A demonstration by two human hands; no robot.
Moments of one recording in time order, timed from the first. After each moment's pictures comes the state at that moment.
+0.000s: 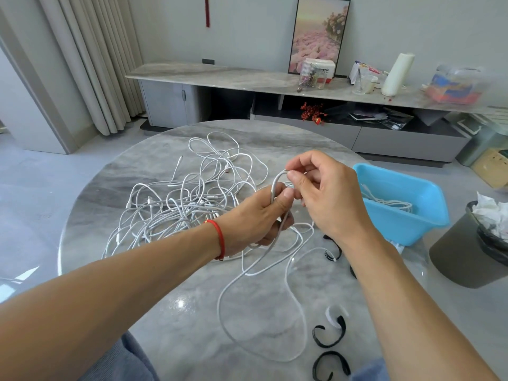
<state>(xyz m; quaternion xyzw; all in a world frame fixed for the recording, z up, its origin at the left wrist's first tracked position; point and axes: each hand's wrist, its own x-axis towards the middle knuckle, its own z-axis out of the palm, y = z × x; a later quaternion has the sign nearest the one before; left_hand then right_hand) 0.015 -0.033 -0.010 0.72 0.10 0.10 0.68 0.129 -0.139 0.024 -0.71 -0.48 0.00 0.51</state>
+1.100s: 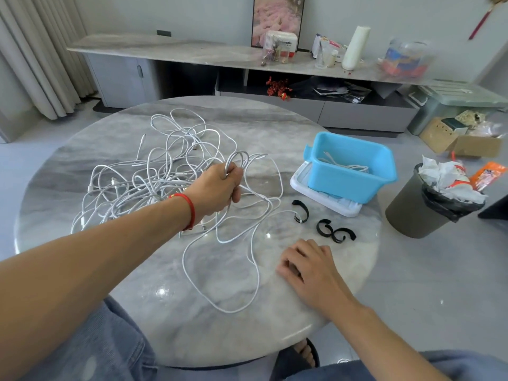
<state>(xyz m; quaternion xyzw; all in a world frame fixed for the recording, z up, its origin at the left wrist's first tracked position) 0.016 -0.011 -0.037 0.81 0.24 0.12 0.53 0.089 -0.270 -0.123 -0.84 -0.52 -0.02 0.17</state>
